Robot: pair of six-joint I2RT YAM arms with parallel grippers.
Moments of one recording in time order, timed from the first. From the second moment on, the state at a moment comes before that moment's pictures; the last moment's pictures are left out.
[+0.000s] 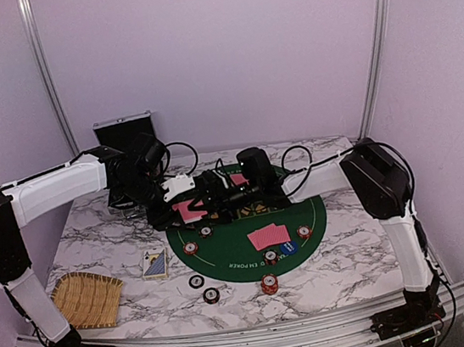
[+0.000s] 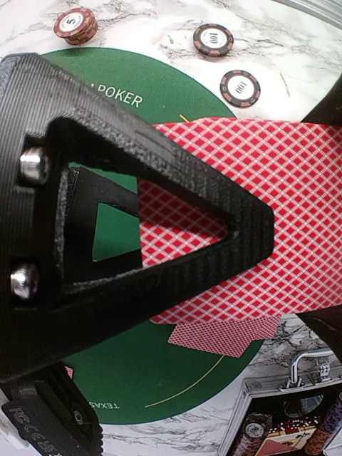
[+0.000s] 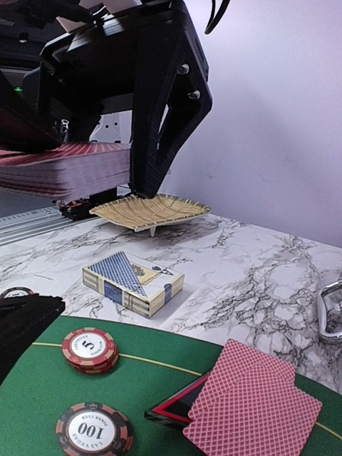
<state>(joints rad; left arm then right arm) -0.63 1.73 1.44 -0.84 0.19 0.69 0.73 2.25 1.52 0.36 -0.93 1.02</state>
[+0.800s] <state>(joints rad) -0.63 1.73 1.44 -0.84 0.17 0.69 0.69 2.15 1.41 0.37 -0.93 1.05</state>
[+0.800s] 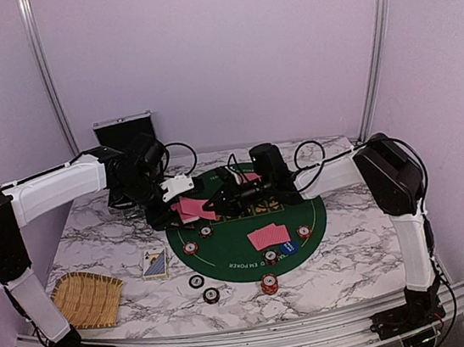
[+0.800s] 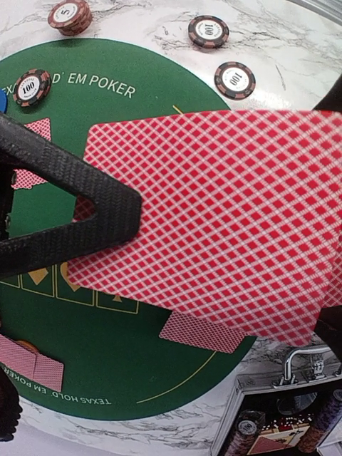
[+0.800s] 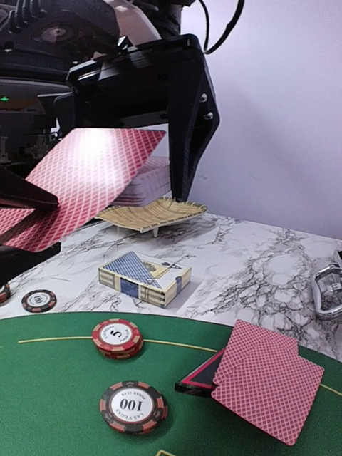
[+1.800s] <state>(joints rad) -0.59 1.66 1.31 -0.83 0.14 0.69 0.65 2.09 1.88 -0.51 -0.20 0.23</state>
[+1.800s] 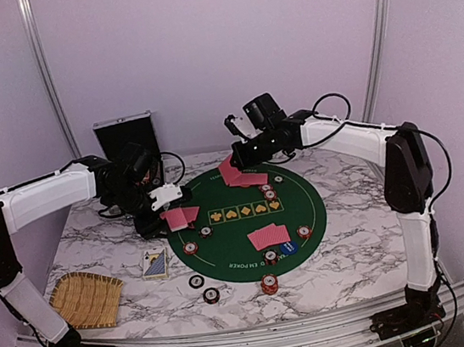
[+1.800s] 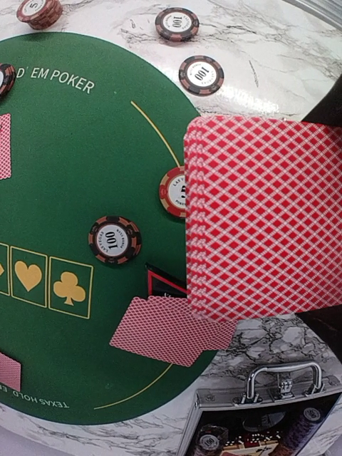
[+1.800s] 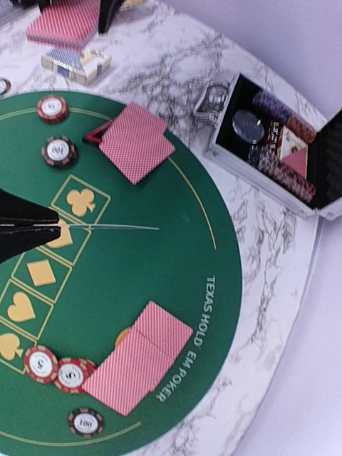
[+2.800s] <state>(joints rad) -0.56 1.58 1.26 -0.83 0.13 0.69 0.90 2.31 1.73 -0.14 0.46 -0.57</state>
